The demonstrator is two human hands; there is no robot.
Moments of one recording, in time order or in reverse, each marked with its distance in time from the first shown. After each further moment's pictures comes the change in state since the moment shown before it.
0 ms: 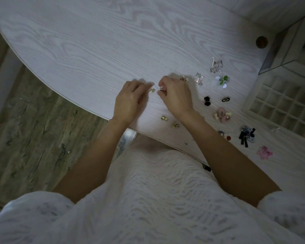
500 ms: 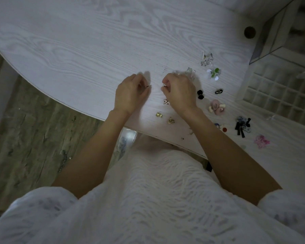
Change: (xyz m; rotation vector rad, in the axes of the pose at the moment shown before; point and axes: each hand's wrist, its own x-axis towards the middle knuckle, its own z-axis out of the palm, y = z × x) left_hand 0.026 0.019 0.001 -0.103 -0.163 -0.195; right_hand -0.011 0.021 -0.010 -0.033 0.092 0.114
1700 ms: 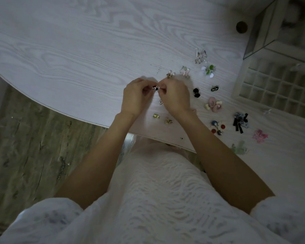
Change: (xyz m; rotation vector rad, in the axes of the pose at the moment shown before) left_hand 0.003 0.021 0.012 -0.190 -0.082 -0.021; right_hand -0.004 -0.008 0.008 0.096 -0.004 0.169
